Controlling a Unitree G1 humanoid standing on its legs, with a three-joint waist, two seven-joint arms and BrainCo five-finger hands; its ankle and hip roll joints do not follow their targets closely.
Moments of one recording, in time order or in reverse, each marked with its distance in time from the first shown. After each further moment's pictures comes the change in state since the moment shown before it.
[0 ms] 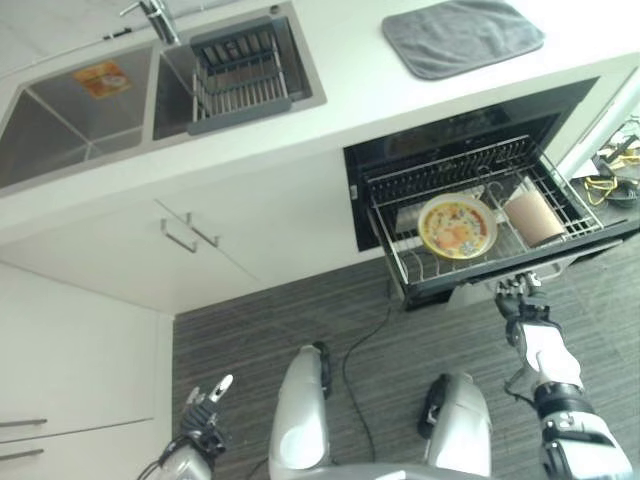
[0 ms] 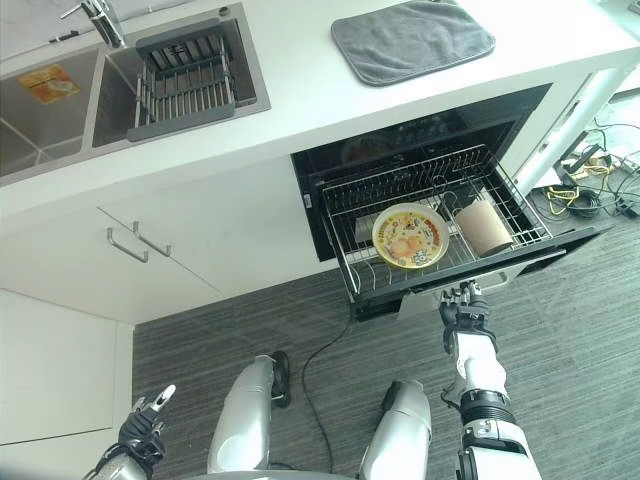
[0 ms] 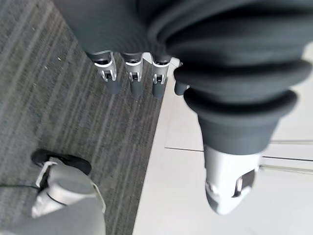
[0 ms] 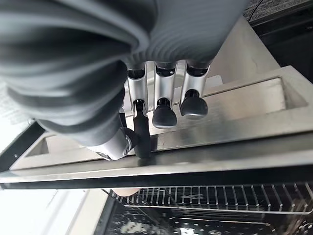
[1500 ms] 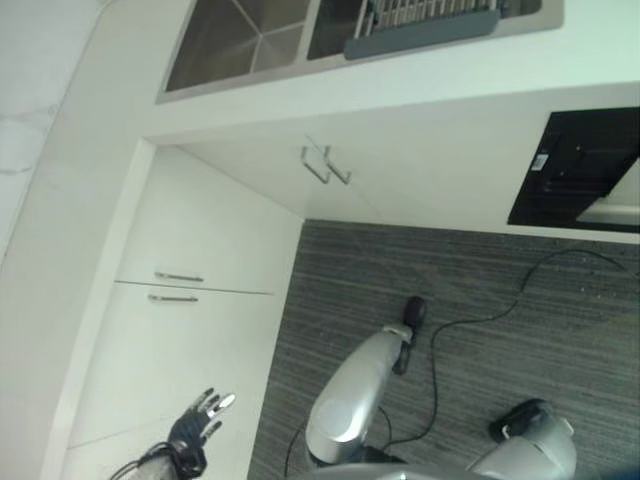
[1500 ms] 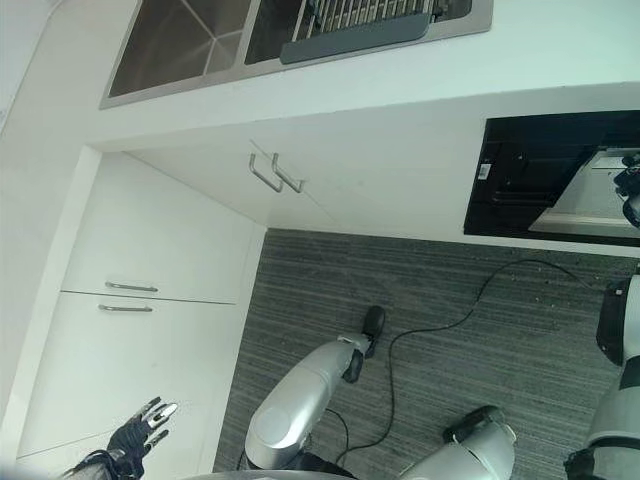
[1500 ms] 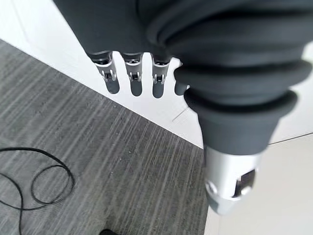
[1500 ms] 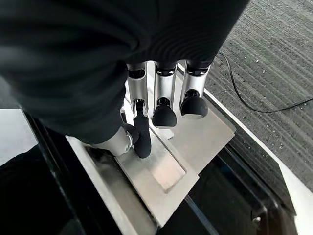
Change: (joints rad) left arm 0.066 0.174 -0.016 -0.099 0.118 0.173 -0.219; right arm -0.959 -0.695 0.433 0.729 -0.586 0.356 -0.091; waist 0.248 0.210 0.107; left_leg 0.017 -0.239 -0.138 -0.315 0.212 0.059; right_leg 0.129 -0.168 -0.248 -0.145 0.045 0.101
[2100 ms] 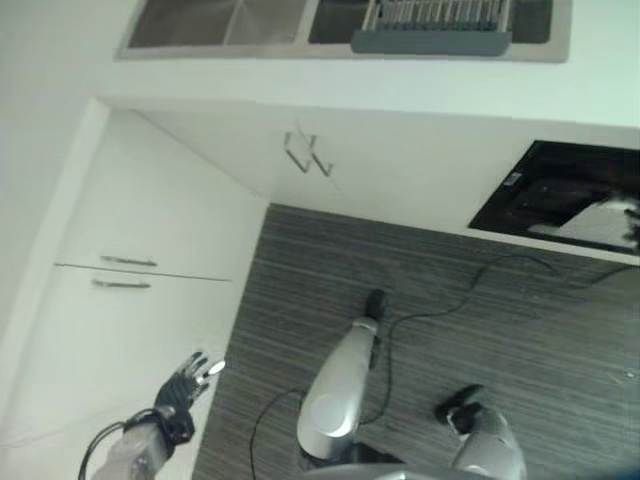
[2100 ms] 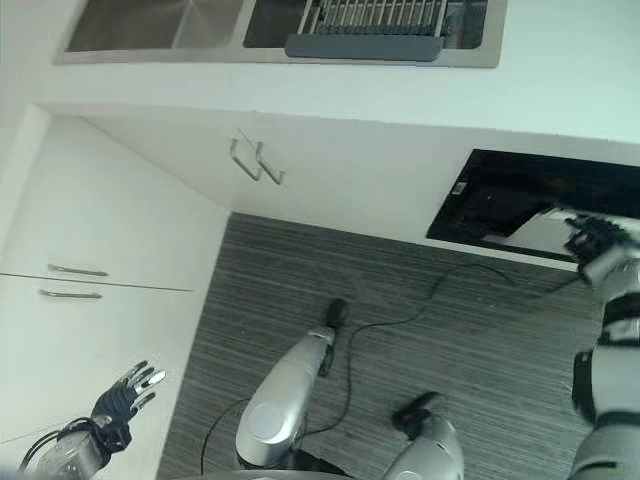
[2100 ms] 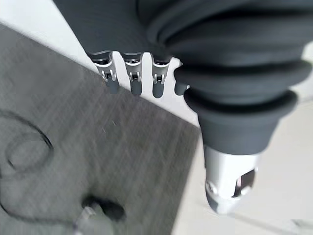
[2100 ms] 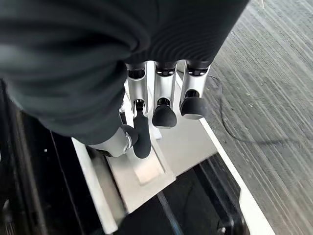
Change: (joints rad) left arm -0.017 0.065 0.026 -0.262 -0.054 0.032 0.091; right arm 0.567 0.147 -0.300 -0.365 0.048 -0.008 0.101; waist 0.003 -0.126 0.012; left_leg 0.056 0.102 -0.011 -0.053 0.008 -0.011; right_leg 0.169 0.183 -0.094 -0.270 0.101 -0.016
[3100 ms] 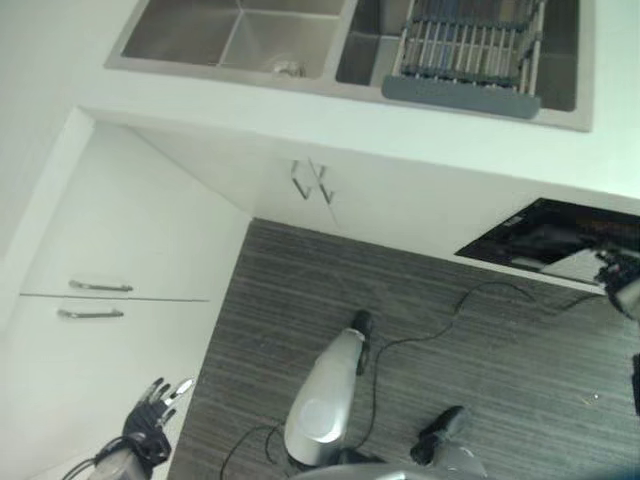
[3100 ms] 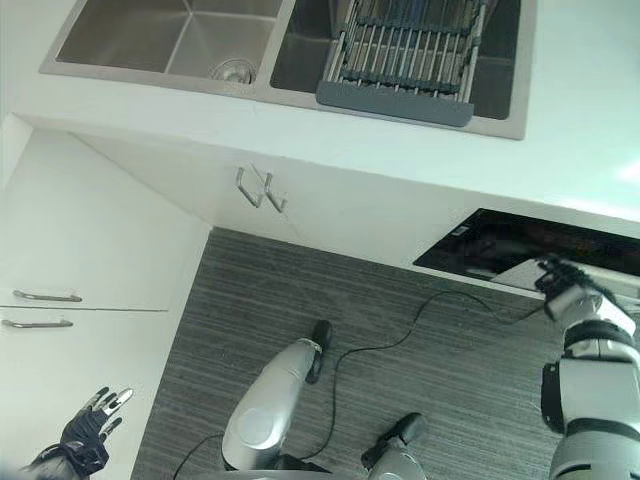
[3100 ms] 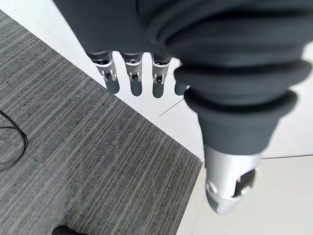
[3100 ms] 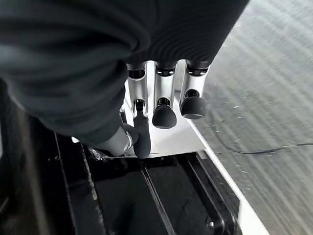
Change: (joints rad) left arm 0.008 -0.020 0.074 0.314 -0.023 -0.117 -0.046; right arm -0.116 0.019 0.101 0.291 -0.087 -0.085 -0.042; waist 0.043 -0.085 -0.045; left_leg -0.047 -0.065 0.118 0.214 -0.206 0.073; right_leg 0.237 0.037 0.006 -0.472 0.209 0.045
